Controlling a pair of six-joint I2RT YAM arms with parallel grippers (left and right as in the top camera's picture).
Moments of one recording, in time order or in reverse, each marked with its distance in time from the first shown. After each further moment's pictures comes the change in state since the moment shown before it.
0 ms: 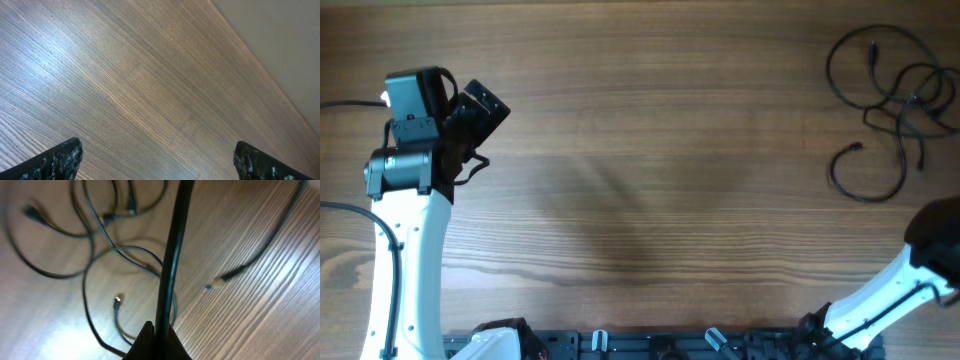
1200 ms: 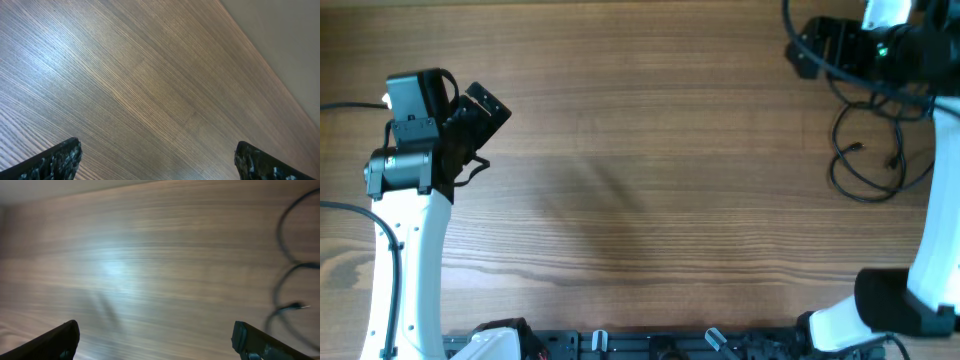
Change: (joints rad) left arm 0.000 0.000 0.000 -0.022 0.000 0.000; right arm 0.617 -0.390 -0.002 -0.016 -0.419 -0.229
